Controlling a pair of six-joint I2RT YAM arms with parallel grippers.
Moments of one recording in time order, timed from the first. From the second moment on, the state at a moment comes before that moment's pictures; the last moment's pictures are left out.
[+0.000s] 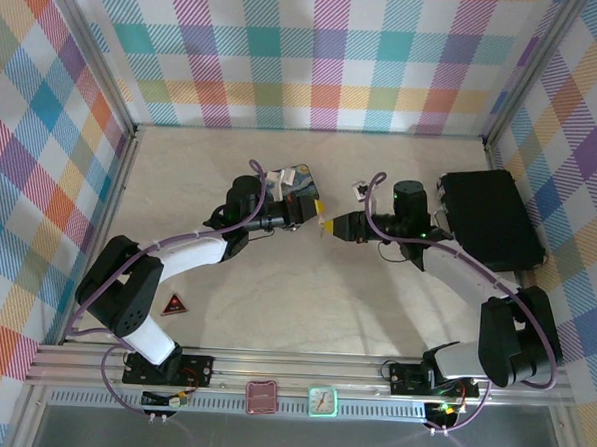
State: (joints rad) left arm -0.57 1.59 0.88 0.55 0.65 -1.00; right arm 0.37 1.36 0.79 0.08 -0.91 0.43
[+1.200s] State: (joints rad) left arm -0.59 1.73 0.87 0.90 0.56 -1.19; right arm 0.37 1.45 0.67 0.58 -0.86 0.69
